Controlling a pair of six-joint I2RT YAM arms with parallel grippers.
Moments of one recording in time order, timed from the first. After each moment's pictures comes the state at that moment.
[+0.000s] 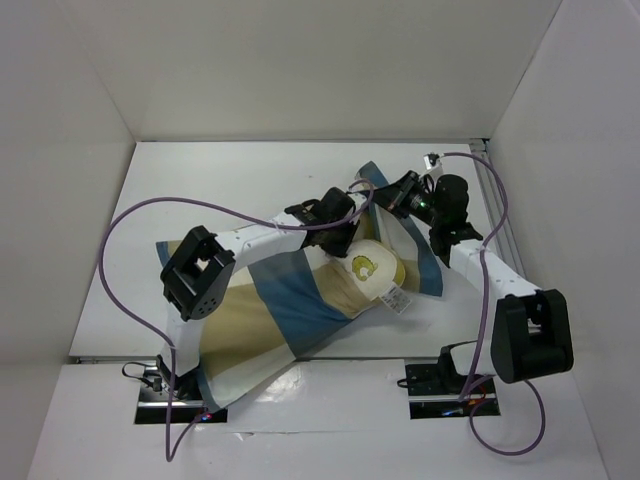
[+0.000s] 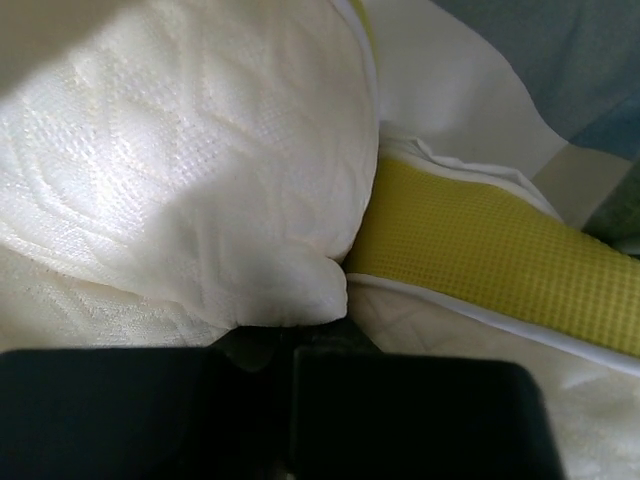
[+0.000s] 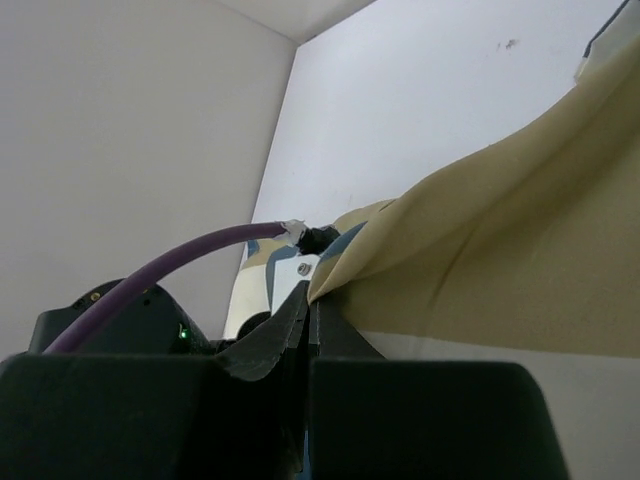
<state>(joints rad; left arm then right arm) -0.79 1.99 1.51 -0.41 0.09 -0.27 0.16 1.32 0.78 0.39 -0.55 0.92</state>
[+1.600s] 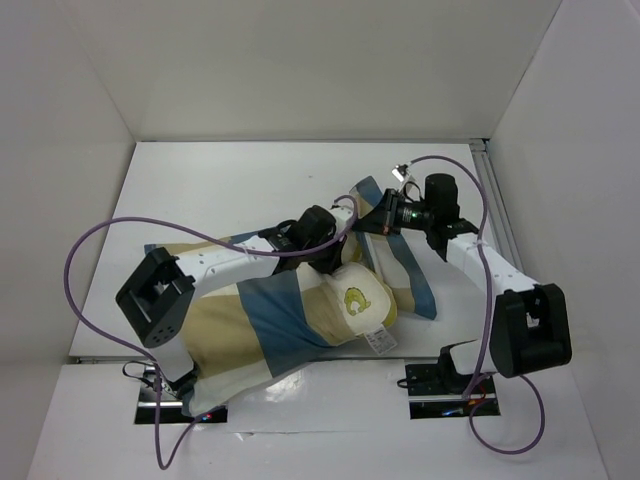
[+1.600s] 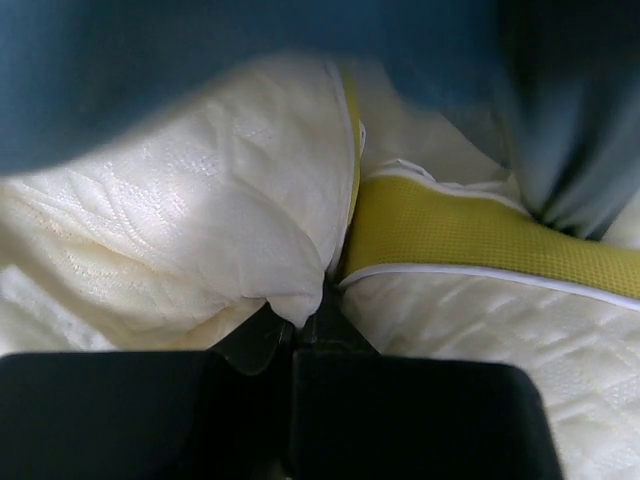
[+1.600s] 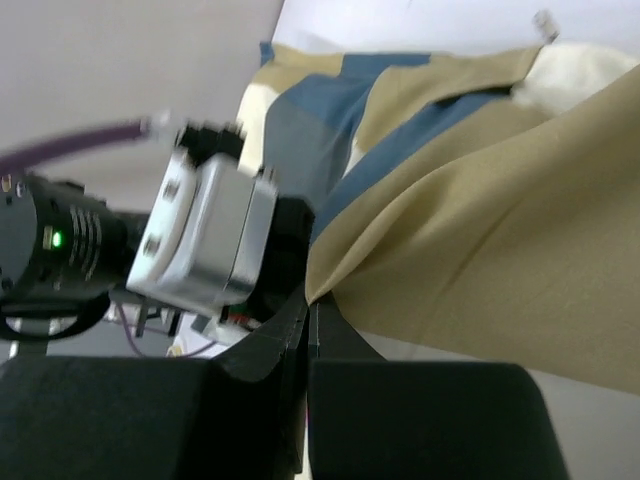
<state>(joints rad) -0.83 1.69 1.16 -0.24 0.09 -0.27 0.18 1.36 0.86 0.08 -0.91 0.65</state>
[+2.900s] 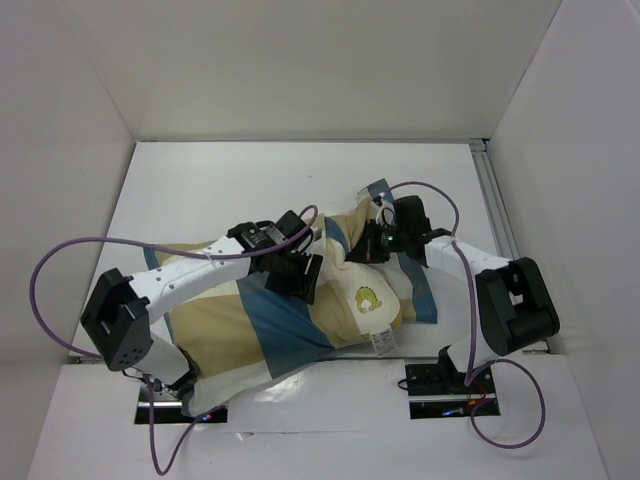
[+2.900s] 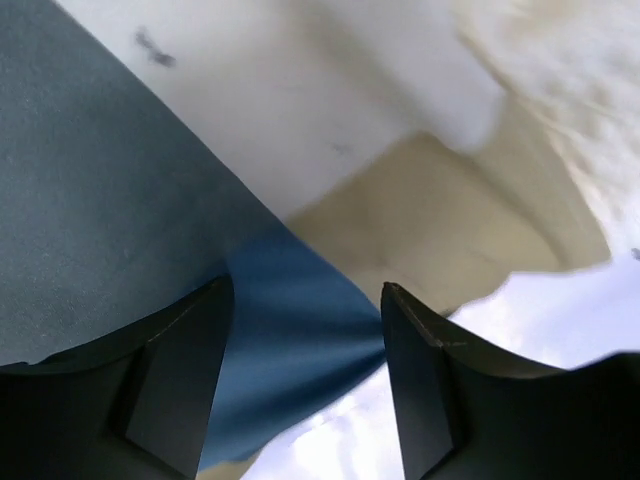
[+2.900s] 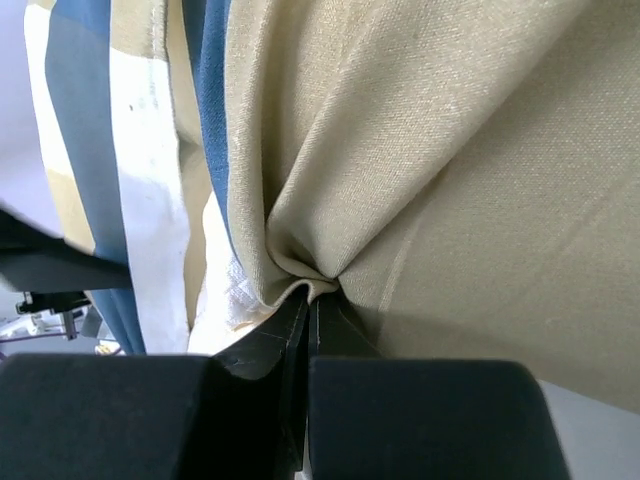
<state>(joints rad) -0.81 1.50 1.21 -0.87 0.15 -0.49 0.32 1.50 0.77 -0.06 -0.66 0.51</state>
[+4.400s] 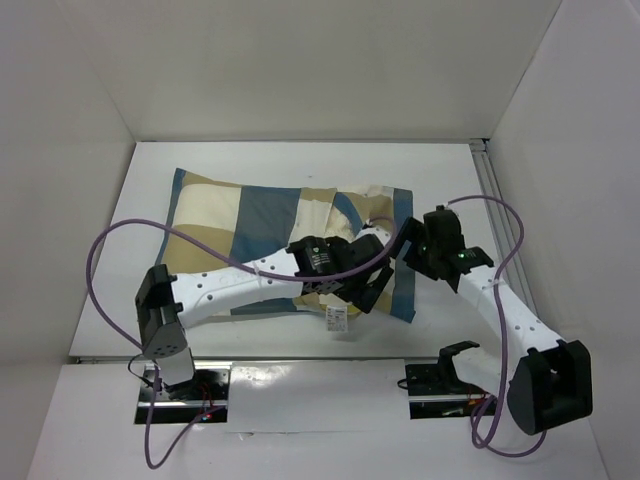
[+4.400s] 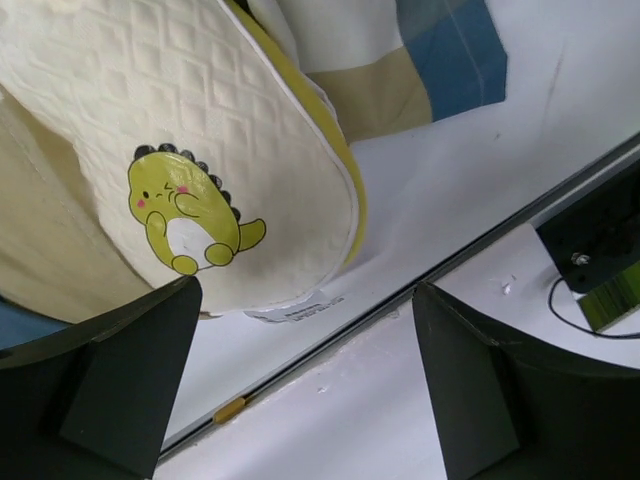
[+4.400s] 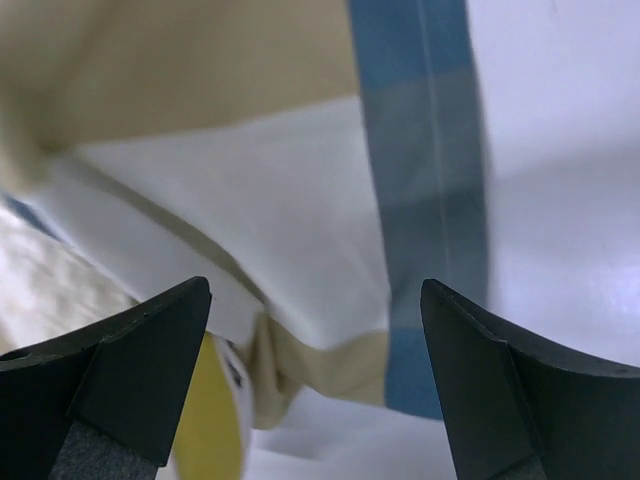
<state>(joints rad) -1.17 1.73 1.64 -0.92 -0.27 -0.52 0.24 1.07 0.73 -0.46 0.01 0.71</state>
